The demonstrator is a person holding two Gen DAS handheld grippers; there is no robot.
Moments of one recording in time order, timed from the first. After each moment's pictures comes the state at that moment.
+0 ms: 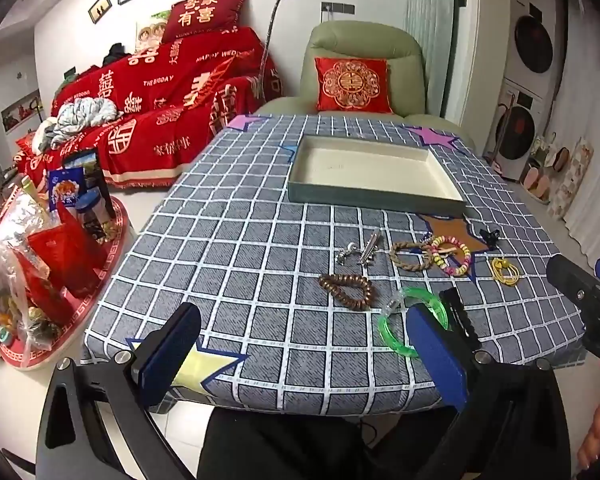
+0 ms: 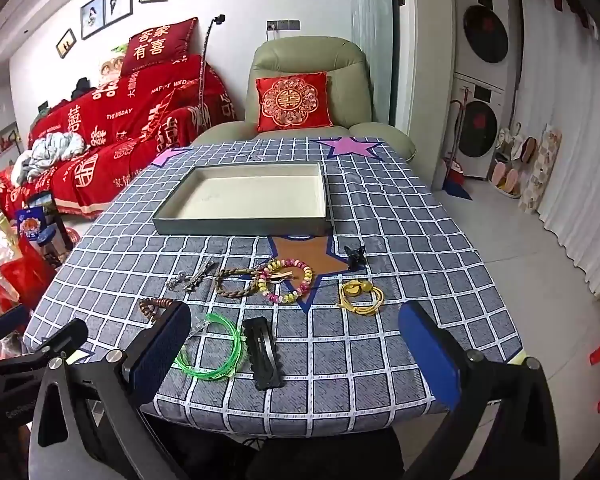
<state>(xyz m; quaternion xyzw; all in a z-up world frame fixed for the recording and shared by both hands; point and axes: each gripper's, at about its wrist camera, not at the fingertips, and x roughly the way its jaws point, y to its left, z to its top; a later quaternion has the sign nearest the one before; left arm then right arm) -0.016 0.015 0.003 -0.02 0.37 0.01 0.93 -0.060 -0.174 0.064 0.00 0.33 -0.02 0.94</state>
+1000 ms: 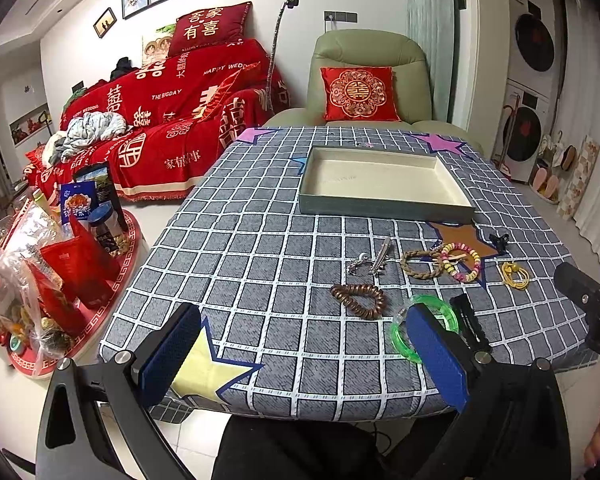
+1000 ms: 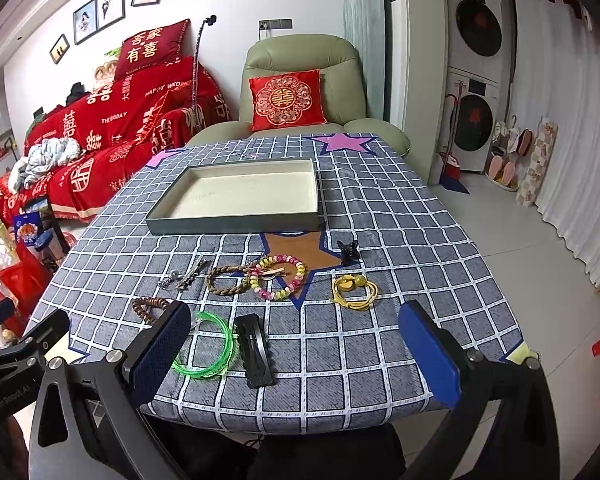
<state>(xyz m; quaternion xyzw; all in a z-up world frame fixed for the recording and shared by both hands) -0.018 0.016 0.007 0.00 0.35 0.03 0.94 -0.038 -0.204 0.050 0.02 0.34 -0.03 0.94</state>
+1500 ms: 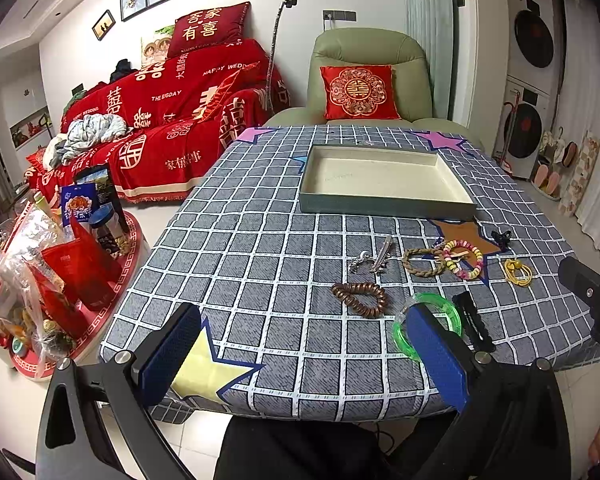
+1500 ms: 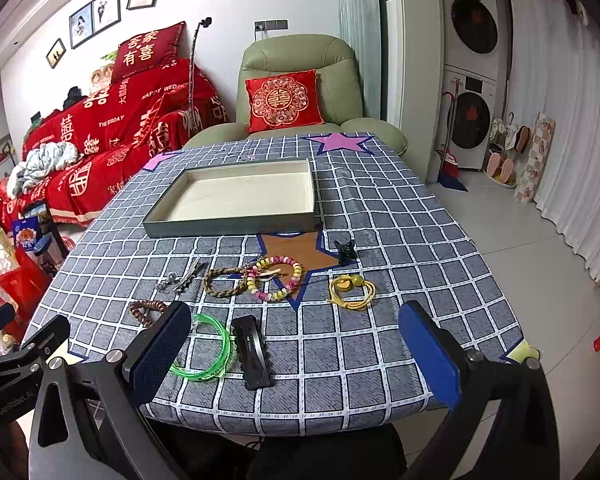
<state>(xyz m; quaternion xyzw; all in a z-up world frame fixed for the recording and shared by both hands) -0.016 0.012 0.005 0.01 0.35 0.03 0.93 -0.038 -0.208 0.048 0.02 0.34 -0.03 0.94</state>
